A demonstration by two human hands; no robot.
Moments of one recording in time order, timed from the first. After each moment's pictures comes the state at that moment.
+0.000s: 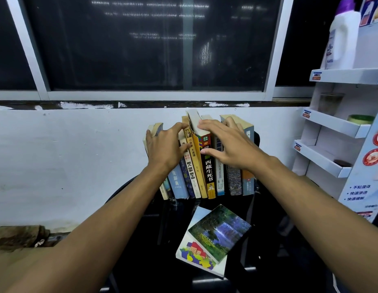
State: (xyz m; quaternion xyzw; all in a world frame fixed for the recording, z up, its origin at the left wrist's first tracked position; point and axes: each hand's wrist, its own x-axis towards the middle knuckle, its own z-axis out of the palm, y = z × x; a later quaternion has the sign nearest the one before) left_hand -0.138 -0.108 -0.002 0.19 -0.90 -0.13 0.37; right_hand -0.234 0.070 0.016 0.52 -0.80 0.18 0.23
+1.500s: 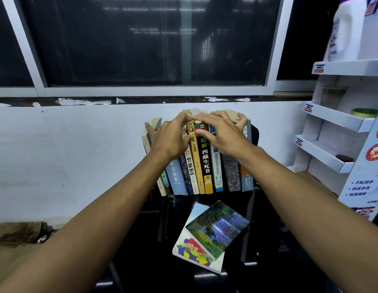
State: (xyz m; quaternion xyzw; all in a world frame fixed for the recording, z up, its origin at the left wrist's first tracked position) left_hand -0.145 -0.095 0.013 0.16 -0.92 -0.17 0.32; right_hand -0.259 0.041 0.011 0.43 -0.84 0.21 0.25
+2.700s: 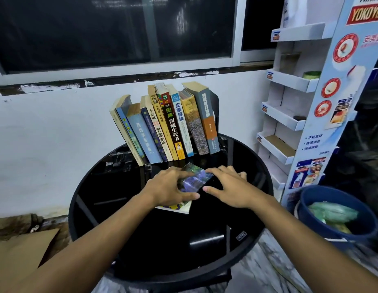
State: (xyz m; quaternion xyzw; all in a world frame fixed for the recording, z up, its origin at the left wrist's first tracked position) left_hand -0.070 -0.009 -0.102 0.01 -0.98 -0.16 -0.05; right_hand -0.157 0.202 -0.133 0.38 -0.91 0.17 -0.03
